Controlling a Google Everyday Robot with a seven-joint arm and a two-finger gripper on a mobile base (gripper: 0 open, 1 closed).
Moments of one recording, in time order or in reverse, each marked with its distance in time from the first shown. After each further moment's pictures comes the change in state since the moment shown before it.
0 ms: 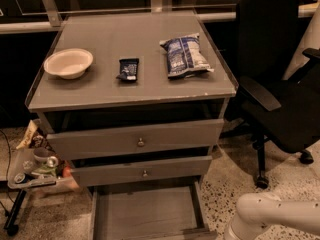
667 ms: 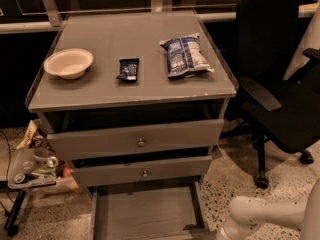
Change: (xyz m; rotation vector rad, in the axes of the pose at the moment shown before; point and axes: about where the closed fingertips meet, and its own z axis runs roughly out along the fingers) arm -0.013 -0.020 0.074 -0.119 -0.035 0.078
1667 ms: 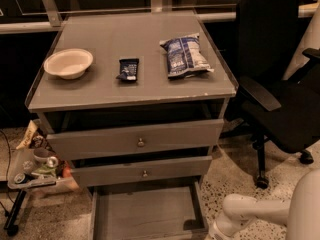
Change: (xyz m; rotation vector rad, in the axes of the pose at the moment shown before) arm -0.033 -0.028 0.032 -0.011 -0.065 -0.001
